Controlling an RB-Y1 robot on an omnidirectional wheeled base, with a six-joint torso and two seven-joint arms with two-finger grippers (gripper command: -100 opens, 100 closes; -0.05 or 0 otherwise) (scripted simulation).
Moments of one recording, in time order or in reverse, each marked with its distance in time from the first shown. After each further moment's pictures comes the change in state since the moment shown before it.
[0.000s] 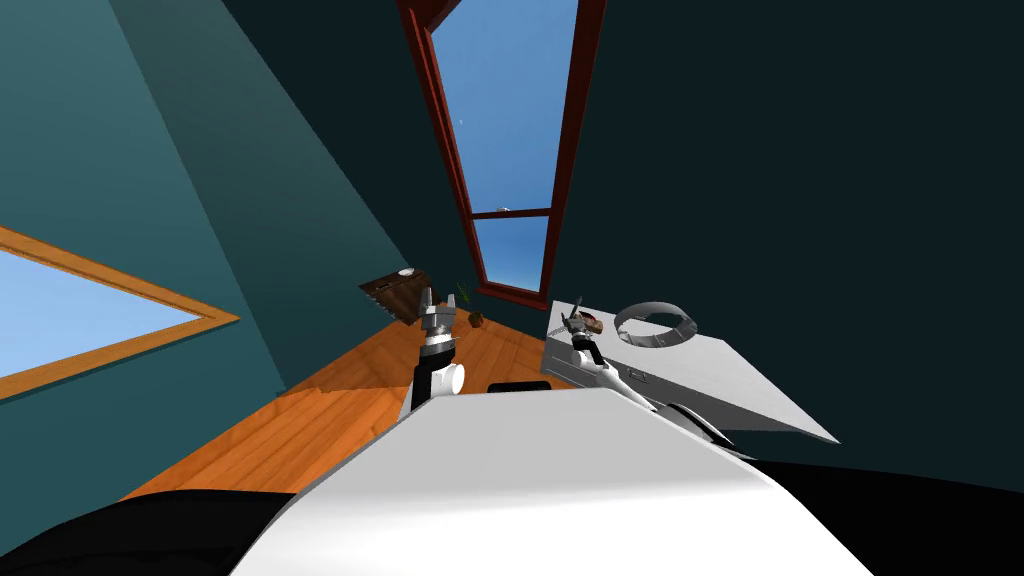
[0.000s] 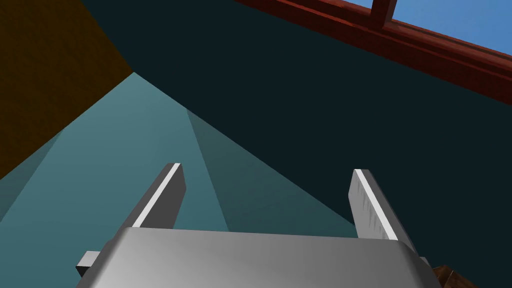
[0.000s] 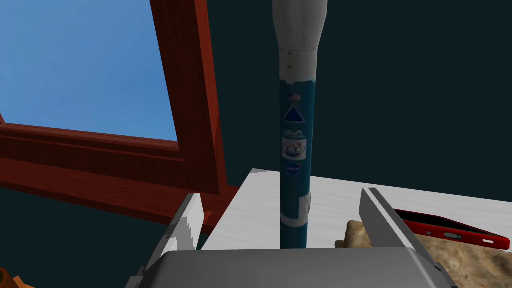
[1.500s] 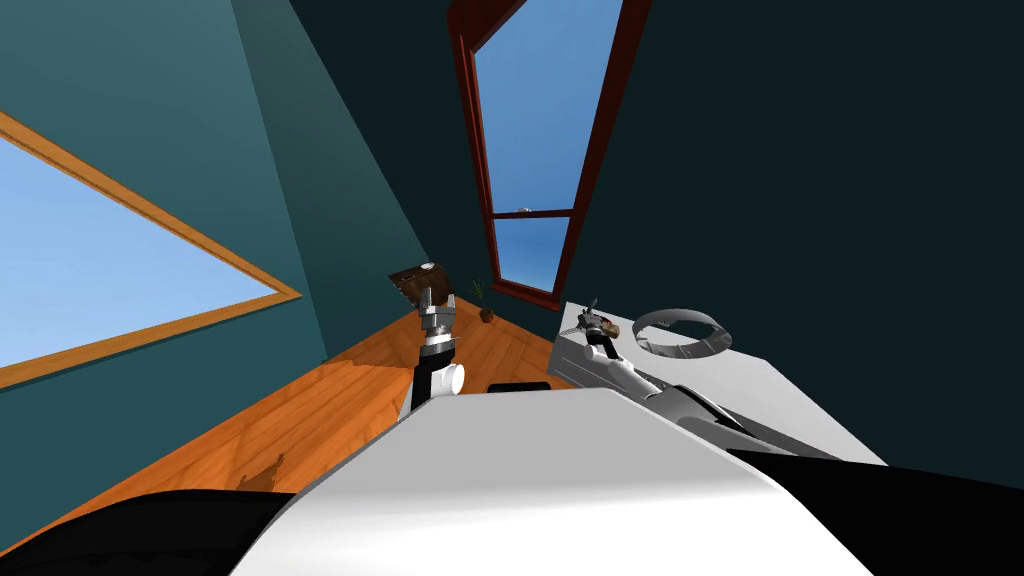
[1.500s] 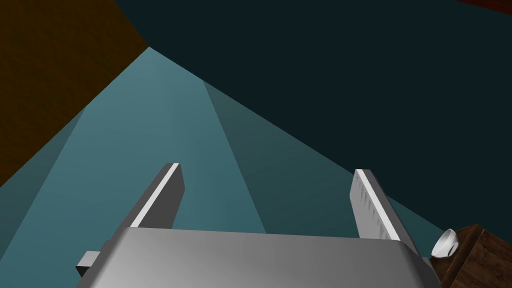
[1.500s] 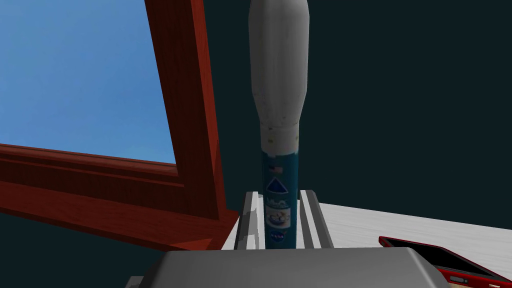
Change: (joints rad) left arm 0.001 0.000 0.000 0.000 0.000 0.000 0.000; right arm -0.104 -0.102 -0.031 0.202 -0.025 -0.055 -0.145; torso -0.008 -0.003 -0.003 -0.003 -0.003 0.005
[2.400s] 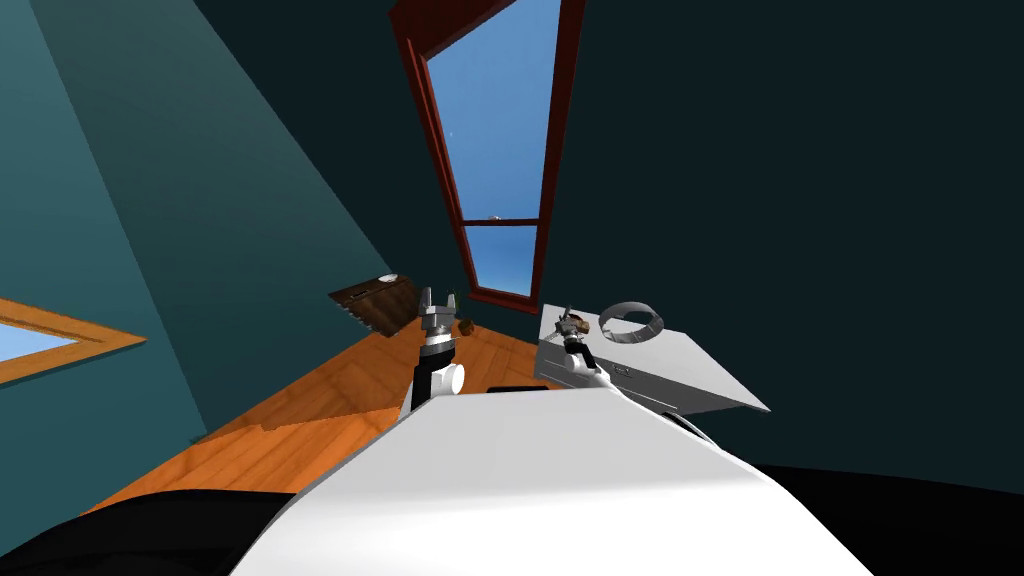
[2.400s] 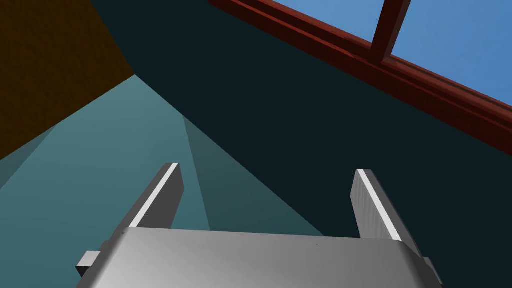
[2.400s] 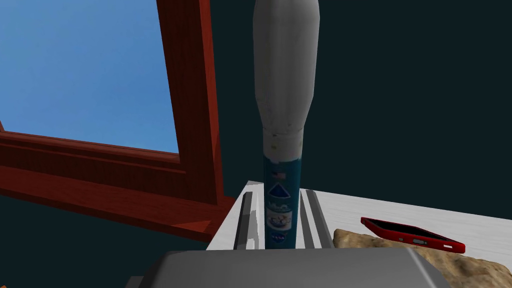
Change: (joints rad) left arm 0.000 0.000 0.000 0.000 0.000 0.000 0.000; right arm 0.152 0.168 0.057 -0.284 0.048 0.078 0.216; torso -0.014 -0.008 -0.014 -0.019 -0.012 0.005
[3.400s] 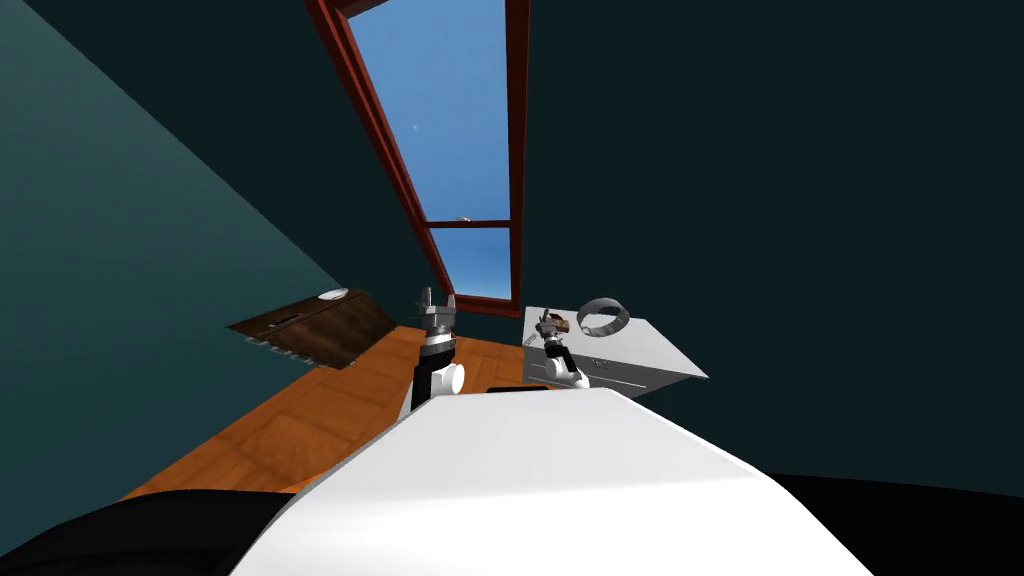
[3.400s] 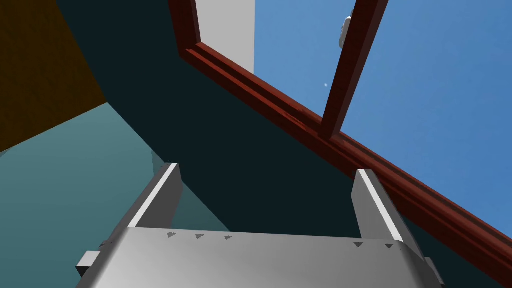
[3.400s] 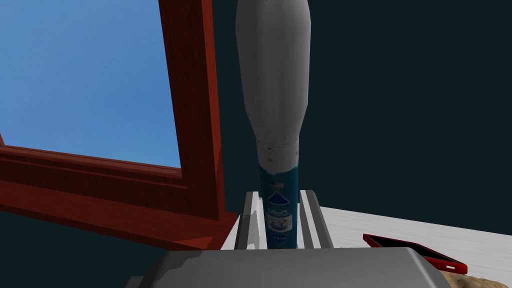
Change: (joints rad) left arm 0.000 0.000 0.000 0.000 0.000 0.000 0.000; right arm 0.077 0.152 0.083 -0.193 0.058 0.059 0.159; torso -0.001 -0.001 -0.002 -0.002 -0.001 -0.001
